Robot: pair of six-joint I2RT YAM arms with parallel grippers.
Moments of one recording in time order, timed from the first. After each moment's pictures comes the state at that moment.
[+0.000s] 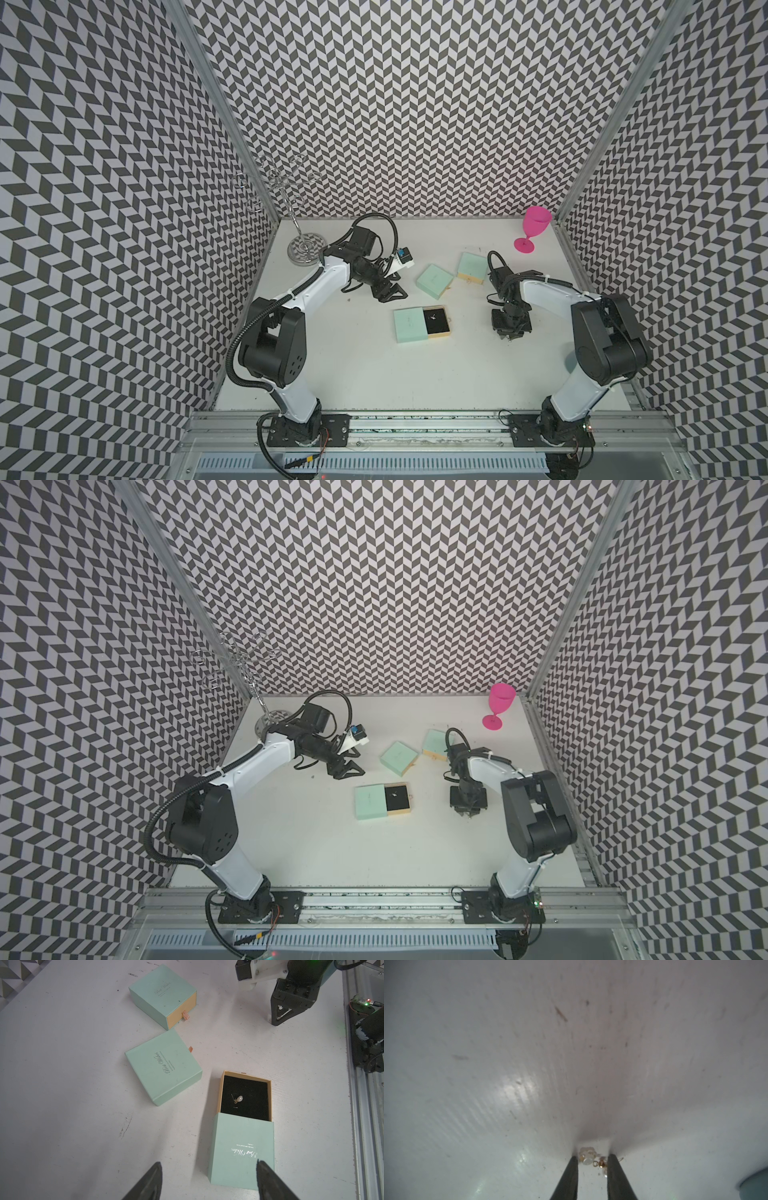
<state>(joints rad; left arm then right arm) -0.37 1.71 1.33 -0.73 0.66 0.74 0.26 1.71 1.00 -0.98 0.04 0.39</state>
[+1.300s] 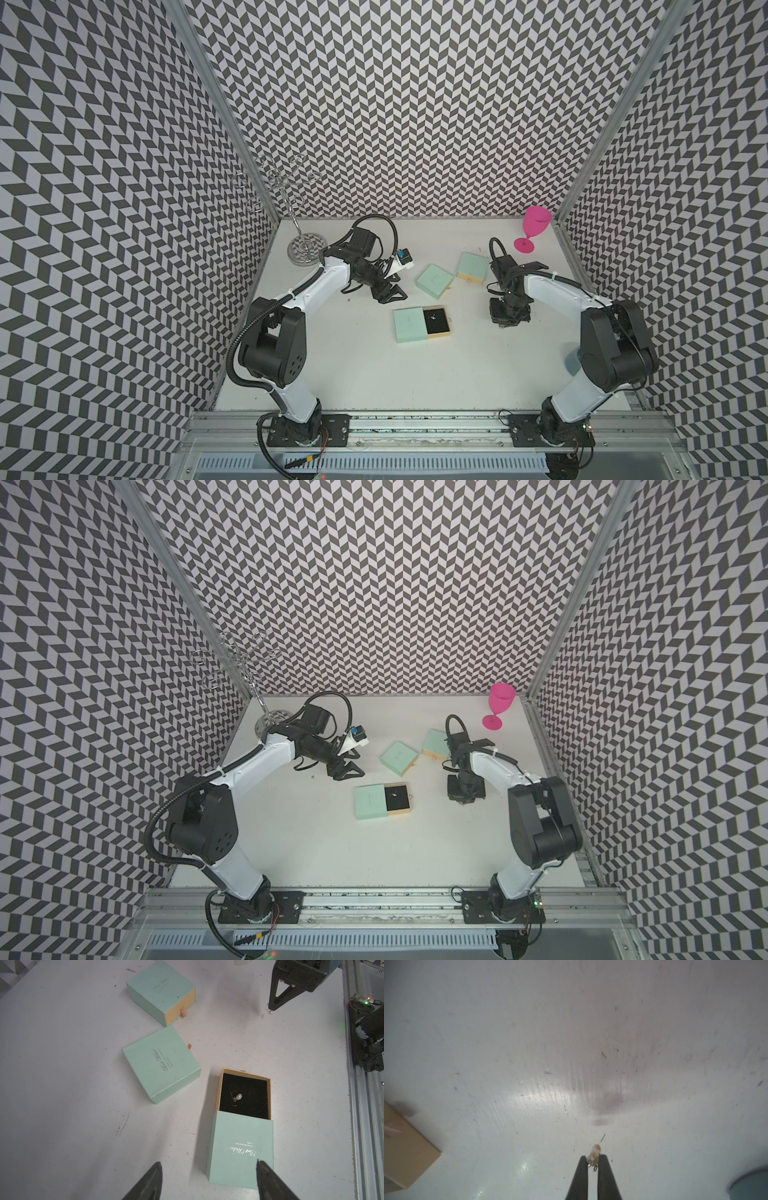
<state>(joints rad) -0.37 1.71 1.32 -0.73 0.66 0.74 0.27 1.66 1.11 -1.01 0.00 0.36</state>
